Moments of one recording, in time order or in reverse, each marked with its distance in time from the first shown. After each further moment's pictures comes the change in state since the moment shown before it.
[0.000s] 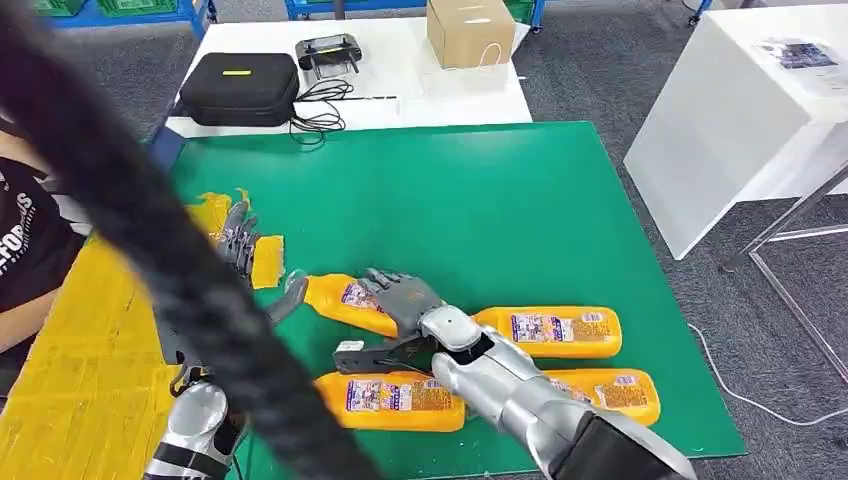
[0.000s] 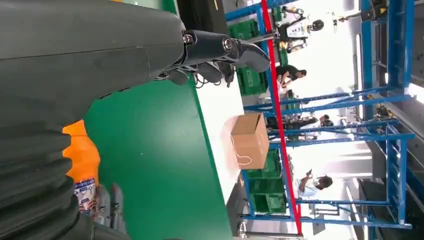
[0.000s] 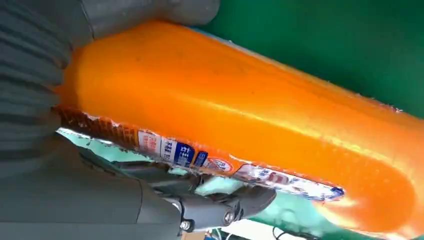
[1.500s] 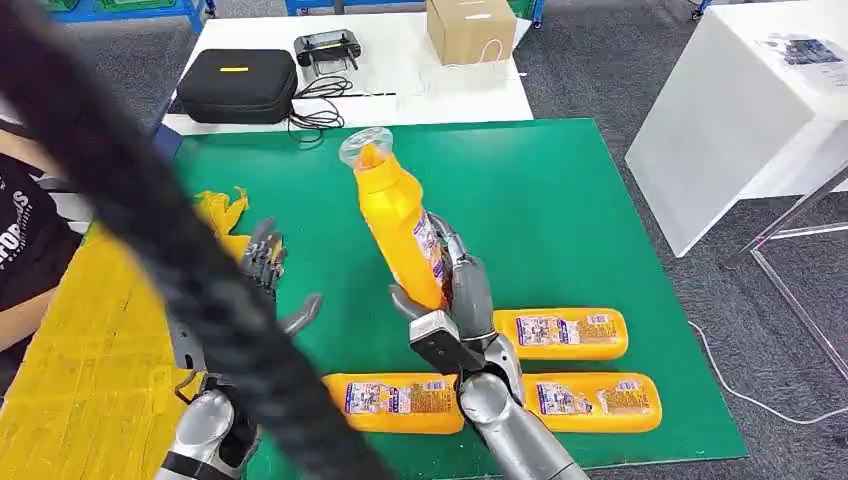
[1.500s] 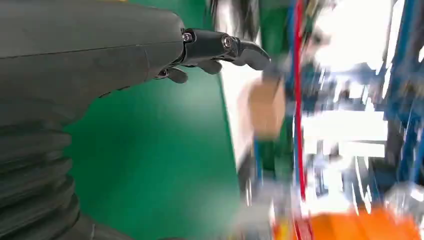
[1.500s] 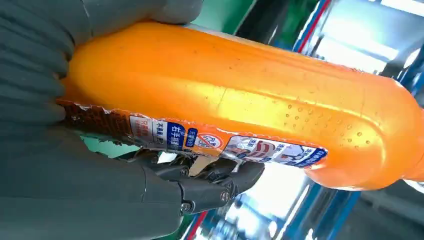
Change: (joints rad) left arm 0.021 0.002 -0.046 0.022 0.190 -0.191 0.059; right arm 0.421 0.000 -0.414 -0.683 -0.585 -0.385 -0.550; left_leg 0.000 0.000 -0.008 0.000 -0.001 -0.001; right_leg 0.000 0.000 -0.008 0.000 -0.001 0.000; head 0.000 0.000
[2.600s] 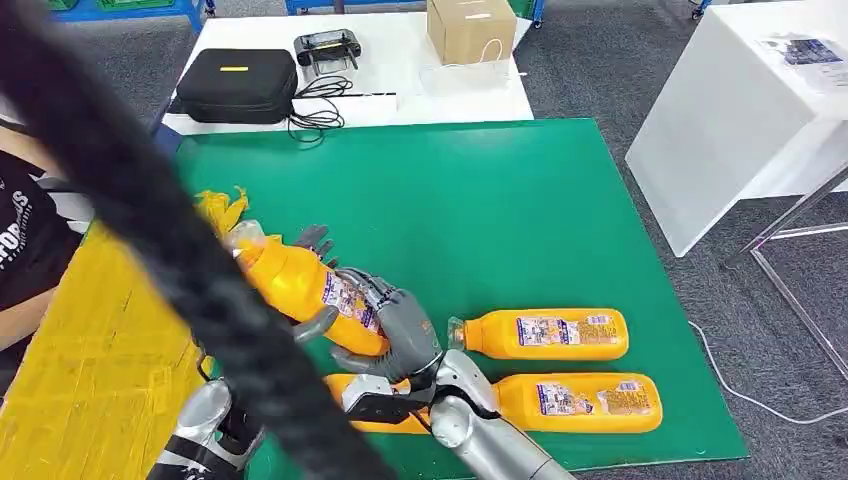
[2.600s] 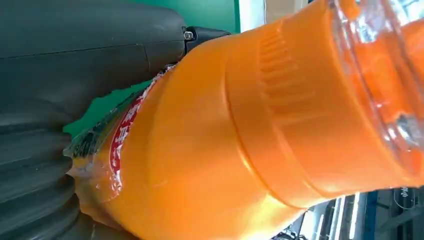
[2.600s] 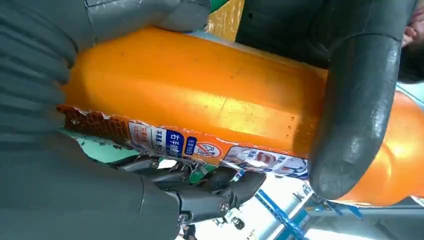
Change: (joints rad) left arm -0.058 0.024 -0.042 0.080 0.203 -0.239 0.057; right arm -0.058 -0.008 0.221 0.157 0.159 0.104 -0.013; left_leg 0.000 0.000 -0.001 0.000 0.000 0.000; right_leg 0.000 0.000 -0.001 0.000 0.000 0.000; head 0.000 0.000
